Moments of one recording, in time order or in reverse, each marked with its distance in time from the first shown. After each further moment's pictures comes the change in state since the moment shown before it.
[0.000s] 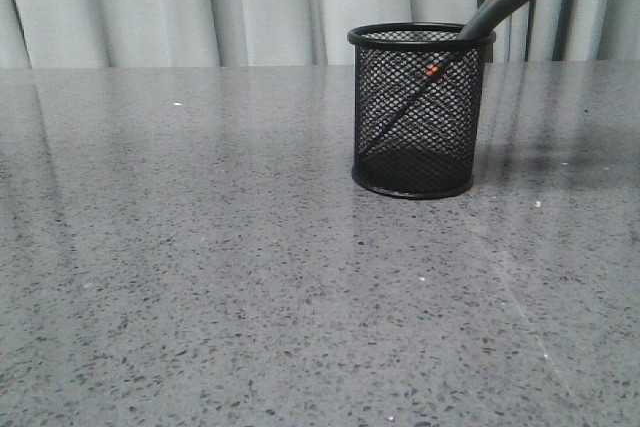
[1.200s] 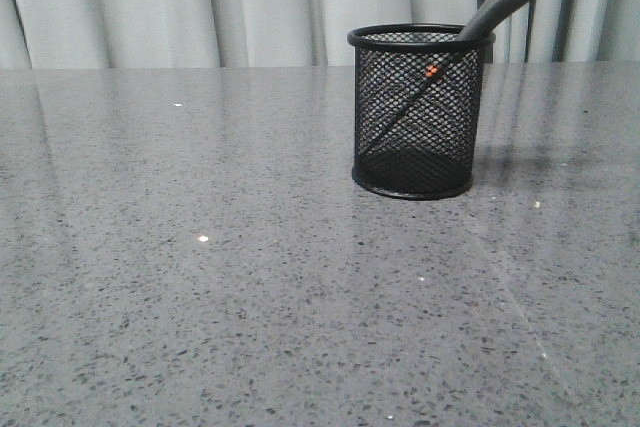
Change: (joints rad) left arm 0.001 -1.110 1.781 -0.117 -1.126 -0.161; right arm 0.000 -1.077 1.408 0.103 -0.988 0.001
